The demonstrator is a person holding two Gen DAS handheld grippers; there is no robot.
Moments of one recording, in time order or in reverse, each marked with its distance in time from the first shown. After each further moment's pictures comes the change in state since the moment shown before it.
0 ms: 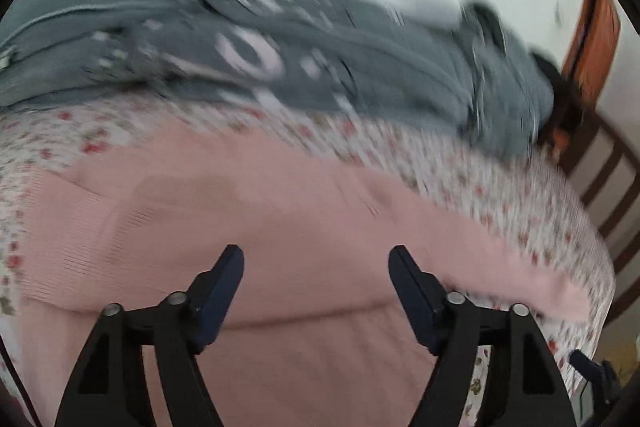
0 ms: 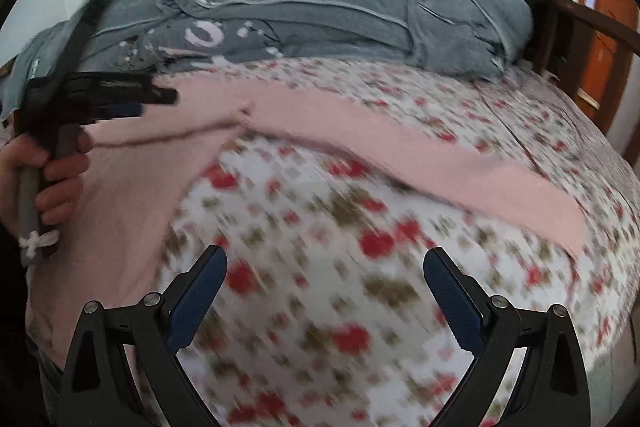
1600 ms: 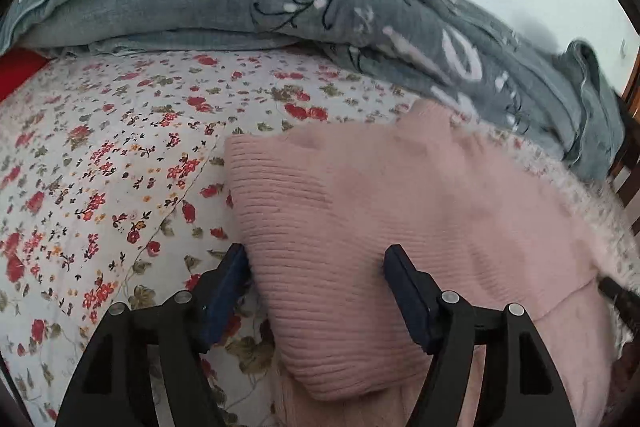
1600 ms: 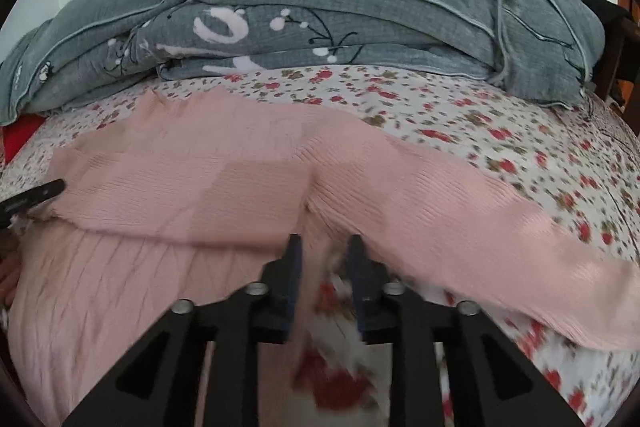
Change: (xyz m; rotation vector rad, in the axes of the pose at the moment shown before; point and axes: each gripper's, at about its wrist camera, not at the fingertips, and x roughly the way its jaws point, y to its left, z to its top) left arm 0.017 0.224 0.006 -0.106 0.064 0.131; right arm 0.112 0.078 0.088 0.002 0.054 0.042
